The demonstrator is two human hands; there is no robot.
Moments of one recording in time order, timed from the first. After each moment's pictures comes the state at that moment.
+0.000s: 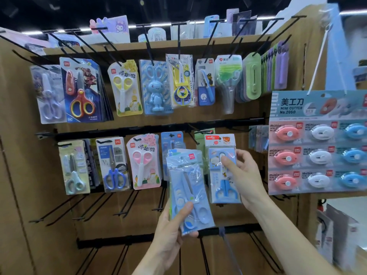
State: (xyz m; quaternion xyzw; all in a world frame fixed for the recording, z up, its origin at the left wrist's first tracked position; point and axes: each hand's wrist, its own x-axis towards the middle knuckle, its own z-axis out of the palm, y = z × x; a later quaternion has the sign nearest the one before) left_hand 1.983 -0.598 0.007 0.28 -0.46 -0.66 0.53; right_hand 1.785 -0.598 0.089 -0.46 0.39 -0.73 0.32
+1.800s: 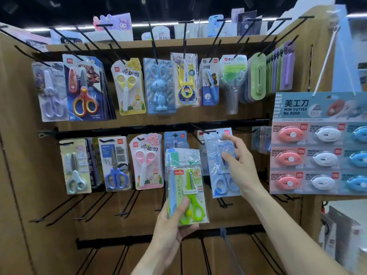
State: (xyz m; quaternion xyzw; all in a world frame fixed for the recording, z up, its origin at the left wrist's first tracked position) left_hand 1.994 -0.612 0.005 0.27 -0.46 -0.65 0.54; right_hand 1.783 -0.636 0.099 -0.57 0.43 -0.69 0.16
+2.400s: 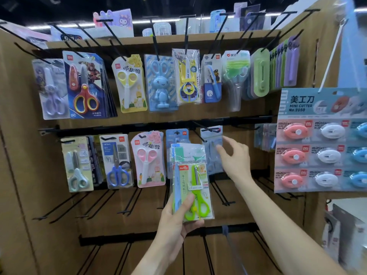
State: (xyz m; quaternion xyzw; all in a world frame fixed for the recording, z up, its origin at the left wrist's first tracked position) left_hand 1.990 -0.611 0.011 0.26 -0.48 -0.64 0.54; right_hand 1.788 -0.672 0.099 -0.52 0.59 -0.61 0.07
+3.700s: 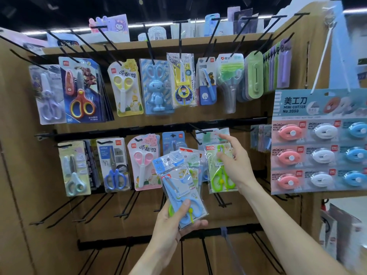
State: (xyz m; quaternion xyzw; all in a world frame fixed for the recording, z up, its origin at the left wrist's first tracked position) left_hand 1.992 -0.605 0.014 0.25 -0.49 -0.64 0.53; right_hand 1.784 -0.642 0.104 -0.57 0.46 -0.67 0.14
